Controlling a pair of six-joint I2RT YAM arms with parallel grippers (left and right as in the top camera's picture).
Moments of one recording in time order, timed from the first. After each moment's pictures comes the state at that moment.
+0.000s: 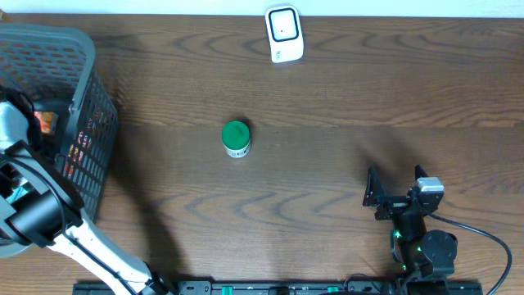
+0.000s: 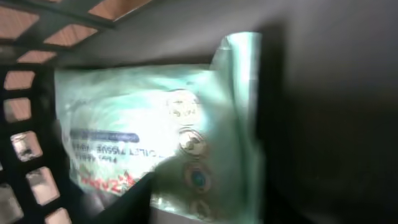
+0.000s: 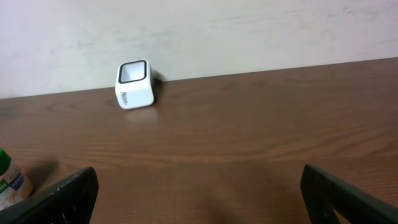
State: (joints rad) left arm 0.68 2.16 1.64 -1.11 -0.46 -0.49; right arm 0.05 0.03 0.01 -0.07 -0.05 0.17
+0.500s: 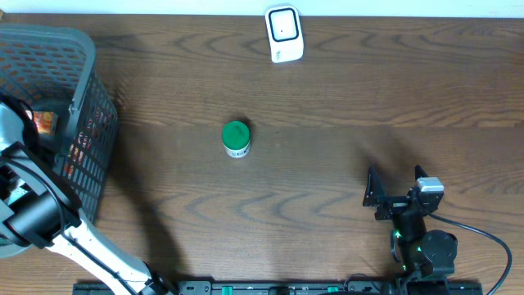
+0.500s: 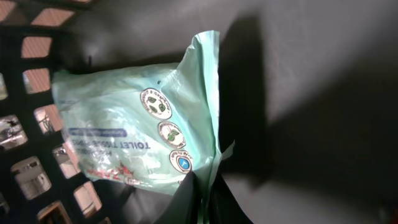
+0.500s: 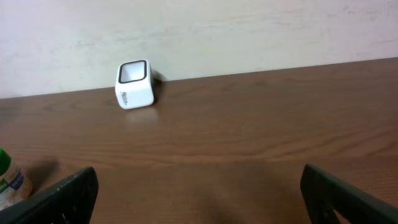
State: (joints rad) left arm 0.69 2.16 1.66 -1.22 -0.46 -0.48; right arm 0.05 0.03 0.01 -0.07 -0.05 0.17
